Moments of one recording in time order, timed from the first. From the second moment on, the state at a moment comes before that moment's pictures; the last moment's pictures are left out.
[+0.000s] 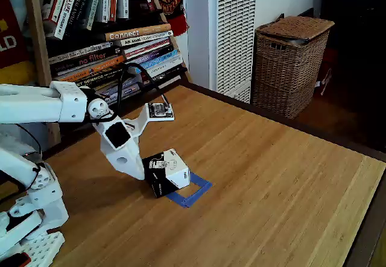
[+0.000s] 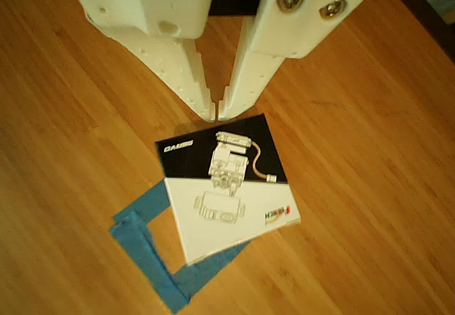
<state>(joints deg) 8.7 121.0 145.5 47.0 -62.1</state>
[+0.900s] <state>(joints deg) 20.1 113.9 144.2 39.1 -77.3</state>
